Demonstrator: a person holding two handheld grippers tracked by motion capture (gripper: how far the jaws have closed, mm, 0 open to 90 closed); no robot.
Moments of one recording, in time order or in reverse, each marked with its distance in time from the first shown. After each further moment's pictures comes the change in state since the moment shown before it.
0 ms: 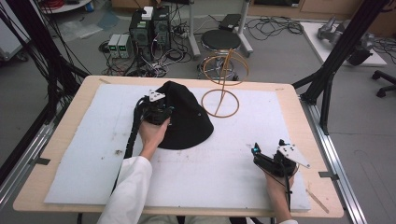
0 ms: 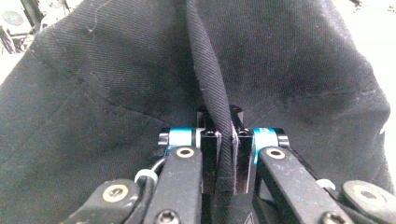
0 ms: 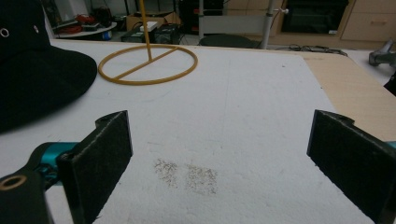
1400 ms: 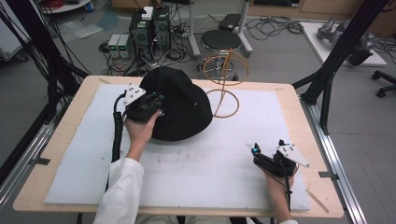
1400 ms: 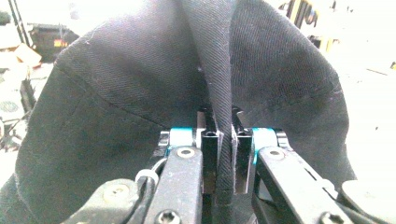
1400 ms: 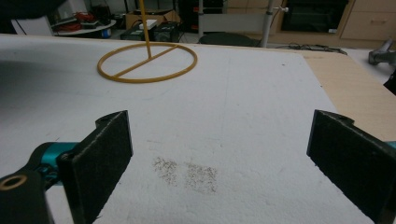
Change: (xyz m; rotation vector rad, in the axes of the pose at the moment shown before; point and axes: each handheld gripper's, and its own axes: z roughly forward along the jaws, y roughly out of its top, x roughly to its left) left arm 0.009 0.028 -0.071 -0.345 -0.123 0.038; right arm 0.001 0.000 0.000 0.010 -0.004 0.000
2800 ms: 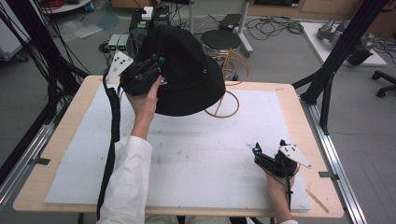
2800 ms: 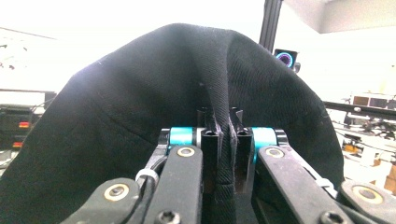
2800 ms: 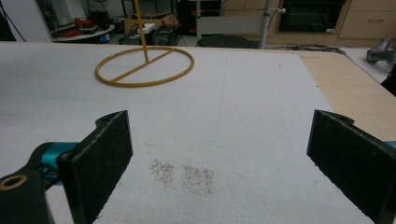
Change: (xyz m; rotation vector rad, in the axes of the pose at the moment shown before) left arm -0.020 0.092 0.003 -0.340 -0.108 -0.039; right arm -0.003 0.000 -0.001 -0.016 -0.003 0.018
